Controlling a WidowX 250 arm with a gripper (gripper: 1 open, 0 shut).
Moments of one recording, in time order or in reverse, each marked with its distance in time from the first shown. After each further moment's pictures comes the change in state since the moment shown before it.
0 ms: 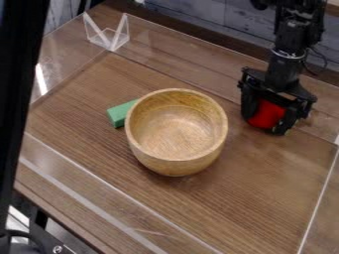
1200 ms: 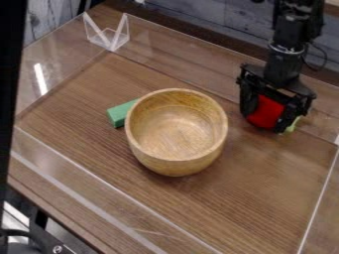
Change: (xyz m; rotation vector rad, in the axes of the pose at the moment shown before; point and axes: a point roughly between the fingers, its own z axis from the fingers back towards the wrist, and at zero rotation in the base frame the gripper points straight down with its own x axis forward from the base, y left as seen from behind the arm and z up) arm -0.008 0.000 0.010 0.000 -0.002 -0.014
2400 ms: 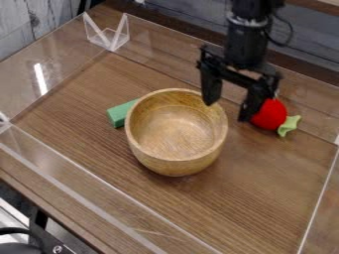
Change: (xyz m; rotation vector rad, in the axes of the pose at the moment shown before) arm -0.061 0.016 0.041 -0.010 0.059 0.035
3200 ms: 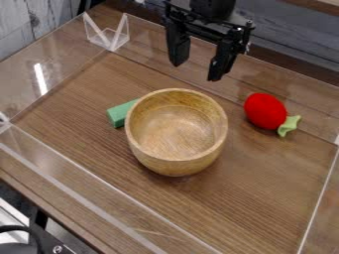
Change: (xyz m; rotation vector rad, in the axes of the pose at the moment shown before) arm -0.027 0.050 0.055 0.039 -0.043 0.140
